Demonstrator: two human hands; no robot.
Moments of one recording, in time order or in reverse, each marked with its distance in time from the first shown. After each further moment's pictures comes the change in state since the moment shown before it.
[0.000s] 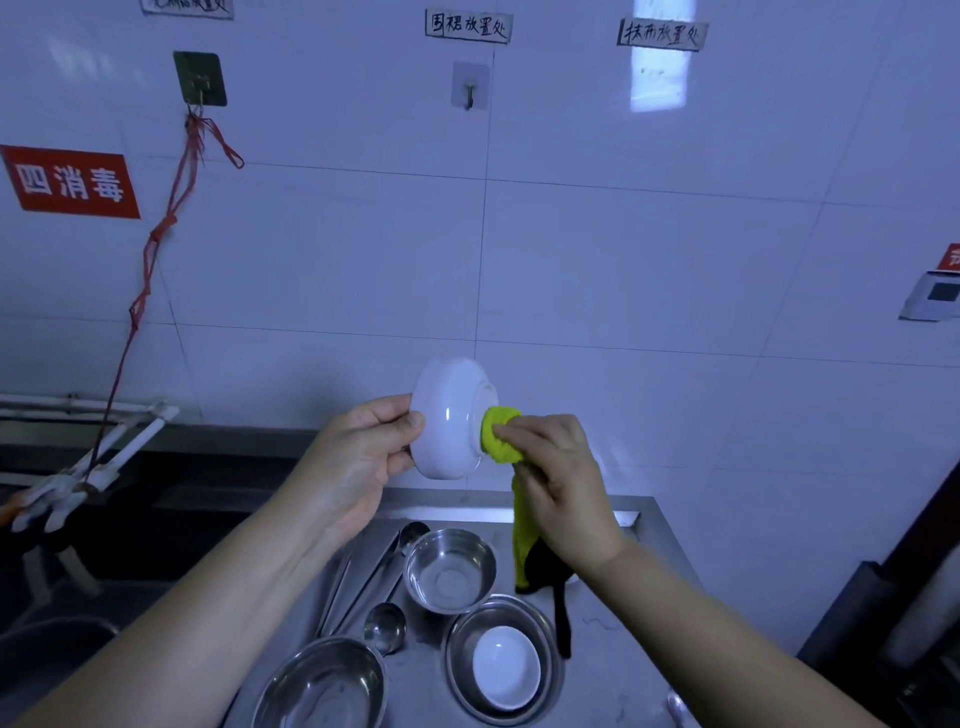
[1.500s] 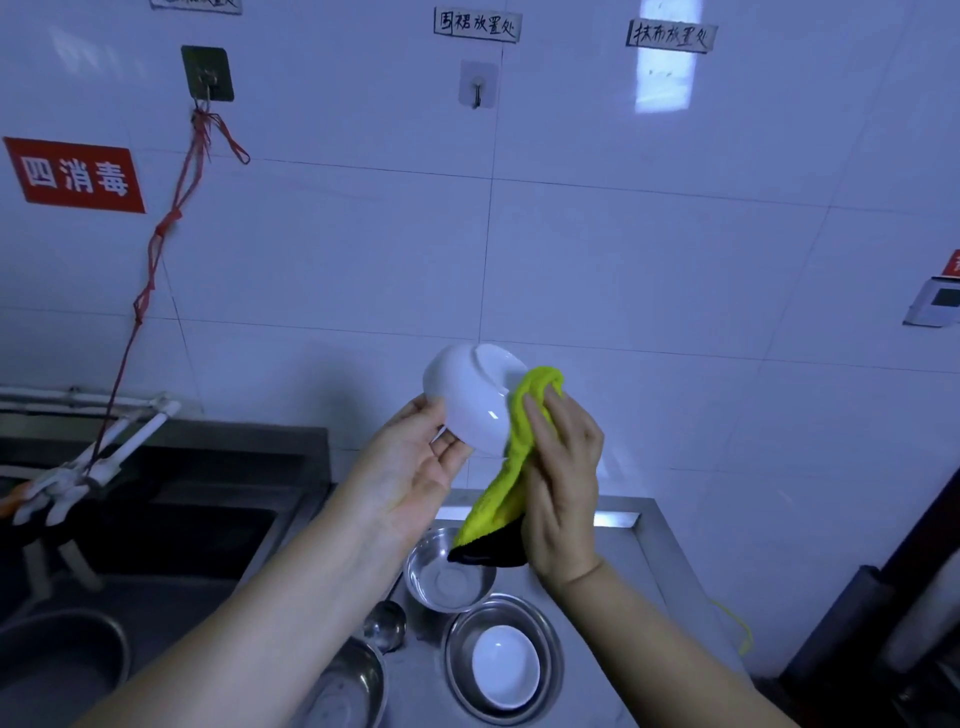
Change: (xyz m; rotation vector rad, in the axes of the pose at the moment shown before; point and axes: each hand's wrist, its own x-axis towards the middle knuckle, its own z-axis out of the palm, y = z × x) left_hand -0.011 0.005 0.045 -0.559 0.151 -0.168; right_hand -0.004 -0.019 0.020 0.000 0.295 0.005
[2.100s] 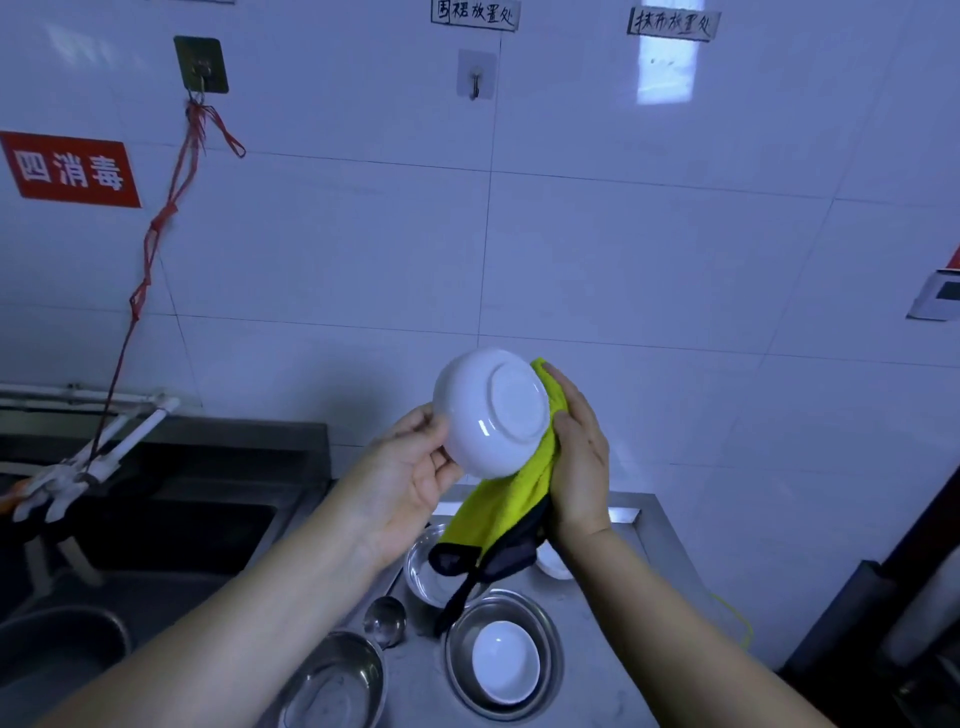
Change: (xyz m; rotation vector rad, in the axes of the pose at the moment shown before) left_hand 0.004 -0.005 -0.022 0.191 -0.175 -0.038; right_hand 0.031 -0.011 -0.008 0.684 0.077 0.811
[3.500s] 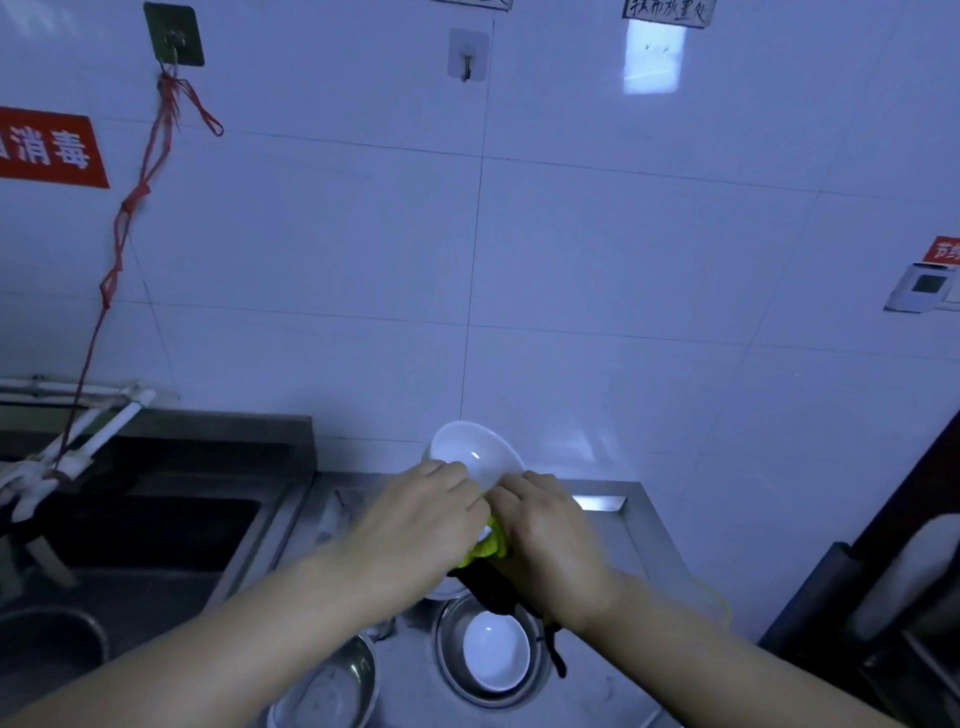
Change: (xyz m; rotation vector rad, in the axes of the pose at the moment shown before) left_hand -0.003 -0.021 -0.033 2.256 -0.621 1.108; right_hand -0.030 0.035 -0.028 -1.298 -0.595 -0.778
